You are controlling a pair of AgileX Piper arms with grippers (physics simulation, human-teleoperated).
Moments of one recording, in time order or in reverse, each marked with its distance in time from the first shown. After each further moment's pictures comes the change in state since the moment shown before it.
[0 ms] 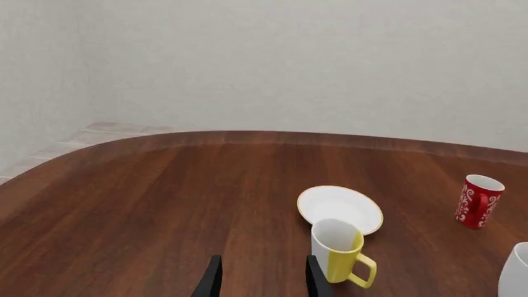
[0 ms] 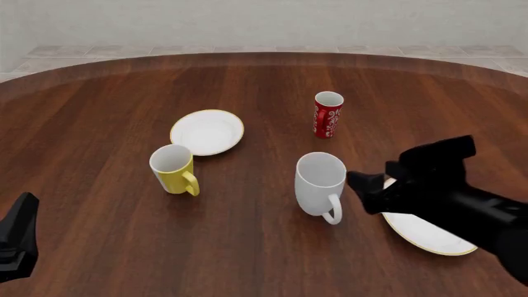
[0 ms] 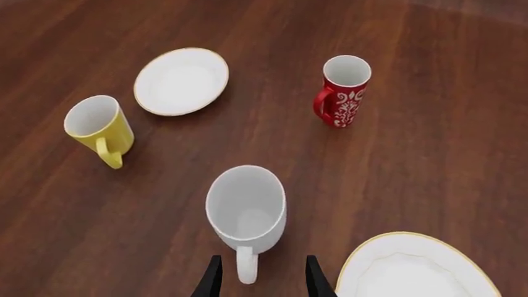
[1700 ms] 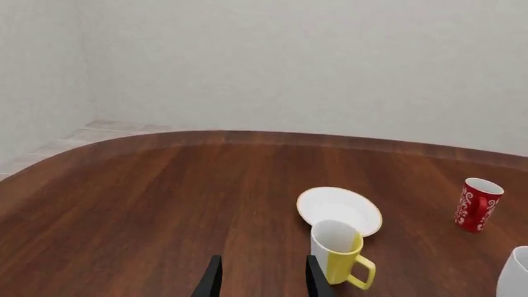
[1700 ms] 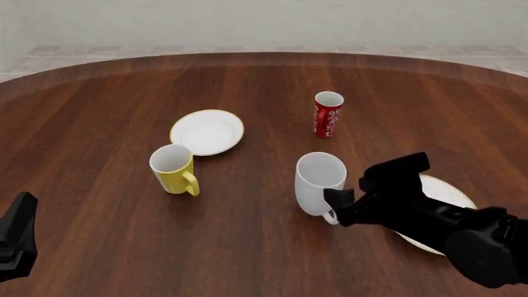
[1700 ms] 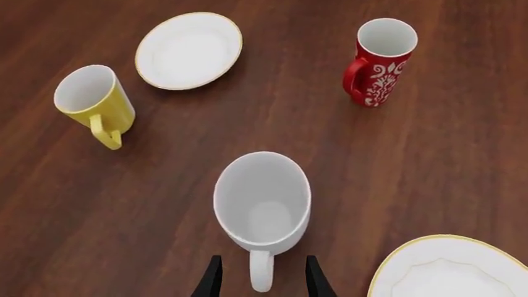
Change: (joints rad) left arm 0.005 -0.001 -0.002 0.003 -0.015; right arm 0.059 0.246 0.027 -0.199 0.029
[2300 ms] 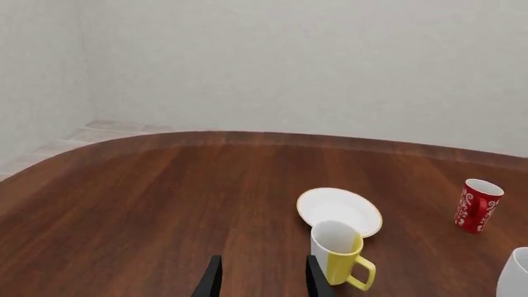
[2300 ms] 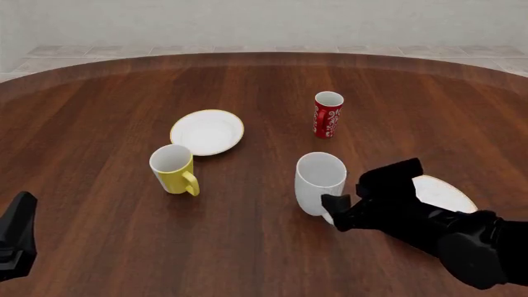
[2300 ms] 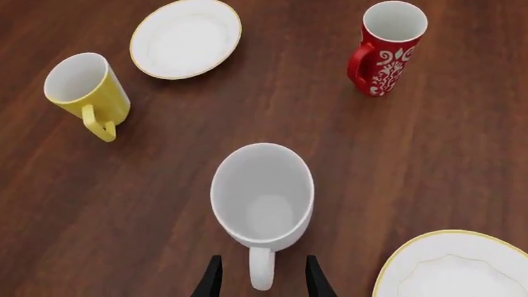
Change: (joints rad) left arm 0.001 0.000 -0.002 0.000 -0.001; right arm 0.006 0.056 0.013 -0.043 0.007
